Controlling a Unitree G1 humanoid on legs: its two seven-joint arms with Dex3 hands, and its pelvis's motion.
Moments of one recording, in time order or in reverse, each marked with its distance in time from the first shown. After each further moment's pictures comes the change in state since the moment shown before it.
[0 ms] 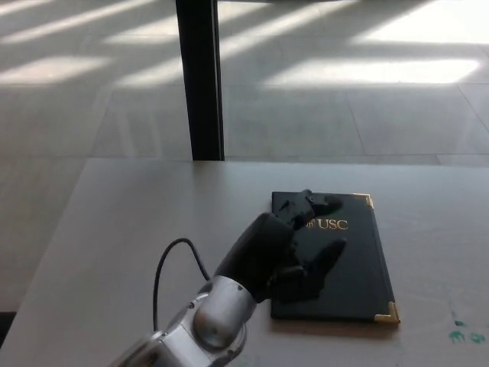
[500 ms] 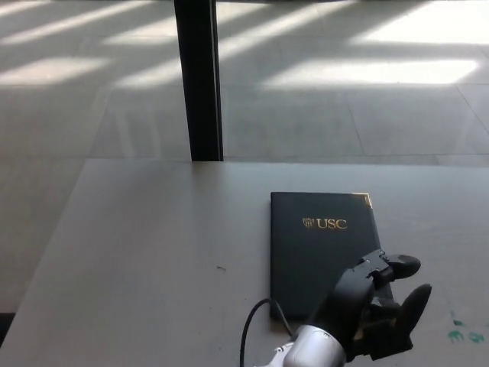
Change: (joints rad) left_arm 0.045 -0.288 -0.163 0.096 -0.125 0.144 0.075; right_arm -0.010 0.000 -0.005 -0.003 -0.001 0.000 0.000
